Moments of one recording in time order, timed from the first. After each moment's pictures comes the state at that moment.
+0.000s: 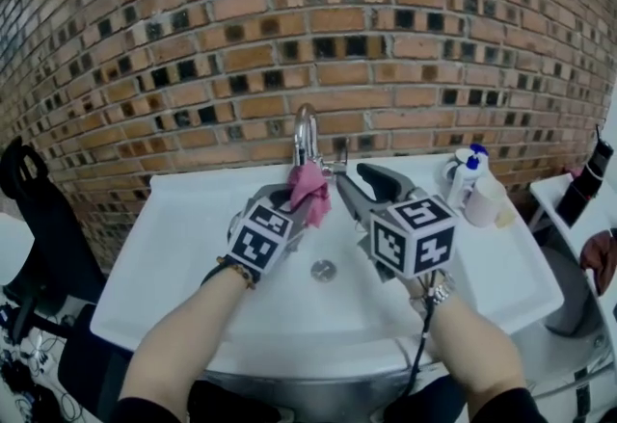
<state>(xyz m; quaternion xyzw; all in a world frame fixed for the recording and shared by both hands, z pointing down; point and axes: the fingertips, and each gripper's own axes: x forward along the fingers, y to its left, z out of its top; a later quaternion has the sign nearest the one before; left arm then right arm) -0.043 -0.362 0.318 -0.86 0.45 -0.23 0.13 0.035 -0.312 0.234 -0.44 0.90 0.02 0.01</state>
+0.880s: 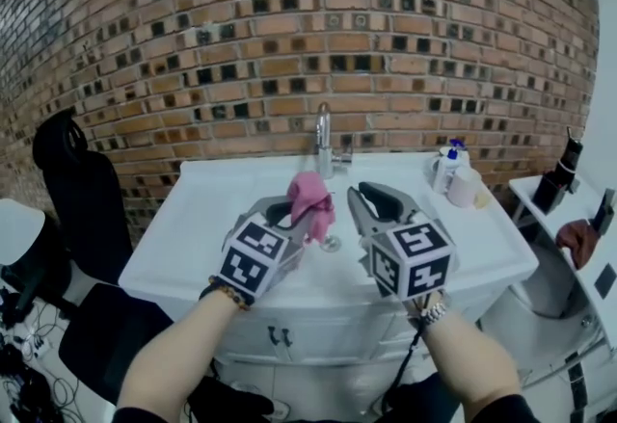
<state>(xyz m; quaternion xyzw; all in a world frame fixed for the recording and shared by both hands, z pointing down) -0.062 -0.169 0.275 -0.87 0.44 -0.17 0.15 0.014 -0.146 0.224 -0.48 0.88 0.08 0.01</state>
